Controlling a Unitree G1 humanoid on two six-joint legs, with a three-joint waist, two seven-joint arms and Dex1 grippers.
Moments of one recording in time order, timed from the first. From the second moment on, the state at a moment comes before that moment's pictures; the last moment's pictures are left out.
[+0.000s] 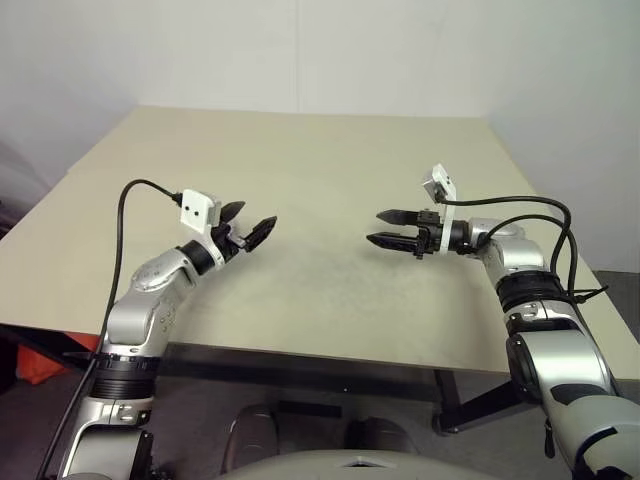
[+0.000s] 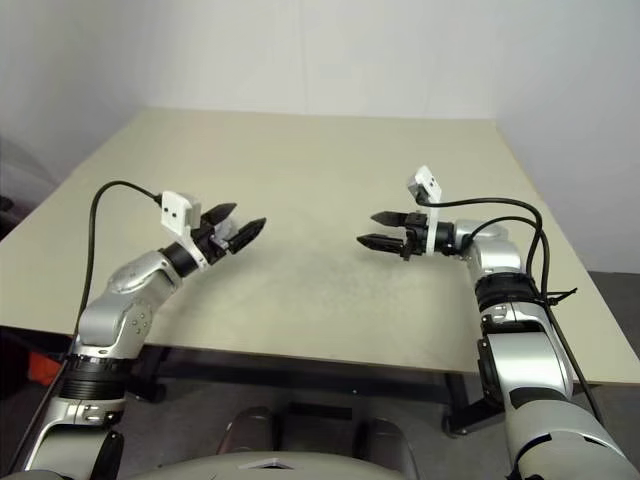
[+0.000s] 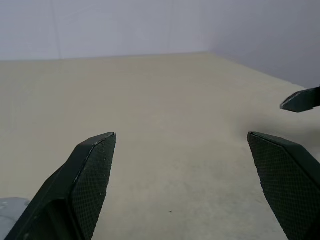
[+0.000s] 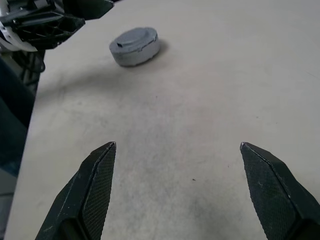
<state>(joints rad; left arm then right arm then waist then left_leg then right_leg) -0.30 0.37 0.04 -0.03 -0.46 0.35 -0.57 -0.77 -0.50 0.01 0.81 0.24 0.21 1.33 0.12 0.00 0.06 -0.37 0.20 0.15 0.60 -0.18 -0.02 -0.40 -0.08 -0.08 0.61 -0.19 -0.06</state>
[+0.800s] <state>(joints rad) -0.27 0.36 0.04 -0.01 -0.51 0.44 -0.71 -0.77 -0.45 0.01 0.85 0.22 0.16 1.30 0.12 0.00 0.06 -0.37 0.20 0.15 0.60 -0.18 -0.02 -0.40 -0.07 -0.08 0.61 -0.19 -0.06</state>
